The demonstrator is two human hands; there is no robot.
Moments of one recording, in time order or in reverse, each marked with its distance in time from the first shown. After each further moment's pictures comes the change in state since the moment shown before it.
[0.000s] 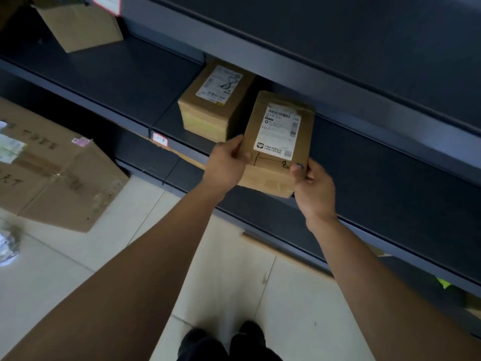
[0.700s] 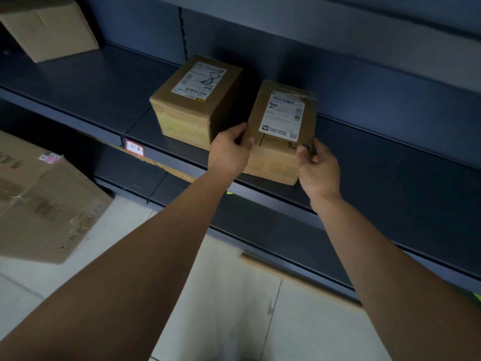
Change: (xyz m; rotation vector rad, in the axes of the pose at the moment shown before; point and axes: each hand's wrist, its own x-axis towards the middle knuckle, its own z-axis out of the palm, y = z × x) left_hand 0.075 -0.031 0.055 -0.031 0.102 0.126; right_hand 0.084 0.054 0.019 -0.015 0.084 -0.085
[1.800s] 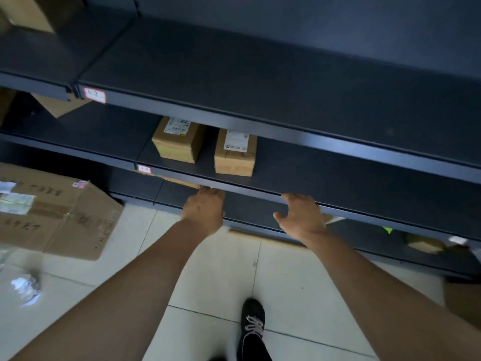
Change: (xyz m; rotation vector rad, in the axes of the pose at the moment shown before) left_hand -0.192 0.137 -0.078 1.181 -0.500 0.222; right_hand -0.176 -0.117 -0.177 -0.845 -0.374 0.087
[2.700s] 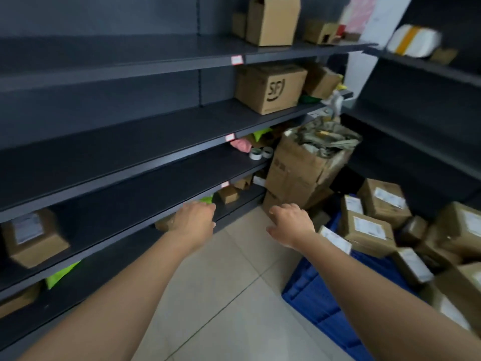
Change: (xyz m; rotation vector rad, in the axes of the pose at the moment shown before) left_hand -0.271 0.377 -0.078 0.284 0.170 0.920; right_hand -0.486 0.239 -0.112 0.022 0.218 0.680
